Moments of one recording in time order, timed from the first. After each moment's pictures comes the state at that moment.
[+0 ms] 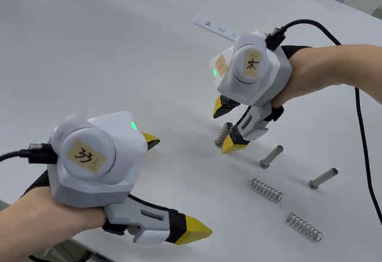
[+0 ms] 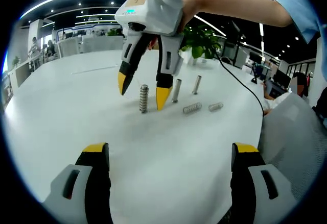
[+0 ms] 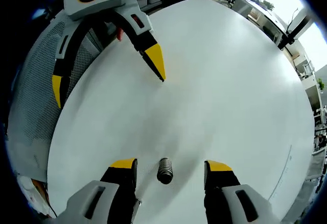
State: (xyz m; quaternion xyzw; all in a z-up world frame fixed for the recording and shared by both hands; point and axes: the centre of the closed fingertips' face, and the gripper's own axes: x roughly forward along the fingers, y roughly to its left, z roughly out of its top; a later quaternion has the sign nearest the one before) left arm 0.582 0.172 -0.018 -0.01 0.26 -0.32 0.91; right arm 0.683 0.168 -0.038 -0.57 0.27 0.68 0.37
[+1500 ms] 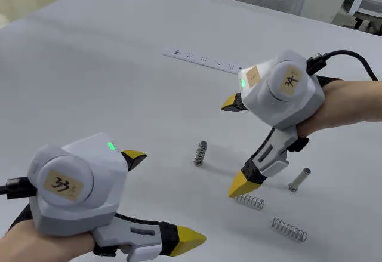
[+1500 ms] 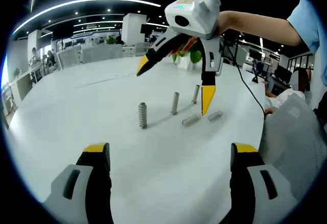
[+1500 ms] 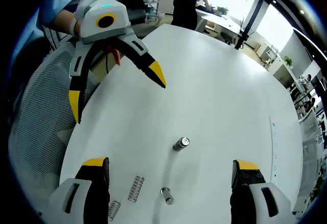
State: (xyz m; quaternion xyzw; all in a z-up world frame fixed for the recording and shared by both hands) left arm 0.595 0.162 0.007 0.02 0.24 -0.32 0.92; right arm 0.671 0.116 0.013 -0.46 0.26 0.66 0.53
